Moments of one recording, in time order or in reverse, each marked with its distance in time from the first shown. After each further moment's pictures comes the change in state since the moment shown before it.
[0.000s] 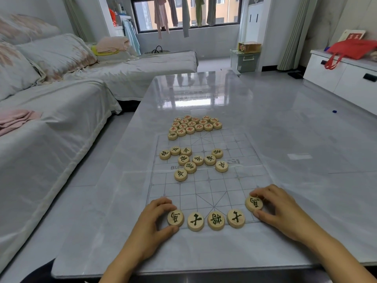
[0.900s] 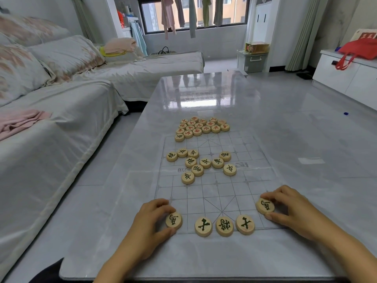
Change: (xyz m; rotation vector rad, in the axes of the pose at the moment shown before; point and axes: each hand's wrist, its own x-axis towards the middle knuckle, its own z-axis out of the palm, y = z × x) left_hand 0.001 -0.014 -0.016 0.137 0.016 -0.014; right_hand 0.011 0.005 -0.012 -0.005 -0.087 0.058
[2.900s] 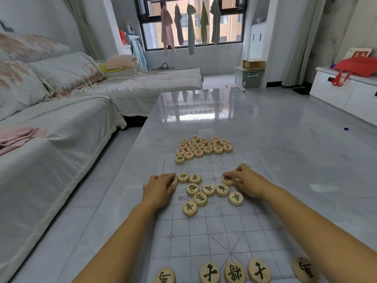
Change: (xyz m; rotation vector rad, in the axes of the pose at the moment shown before) left_hand 0.182 -0.028 -0.010 0.292 0.030 -0.192; right_hand 0.181 -0.035 0.001 -0.176 -0.095 -0.012
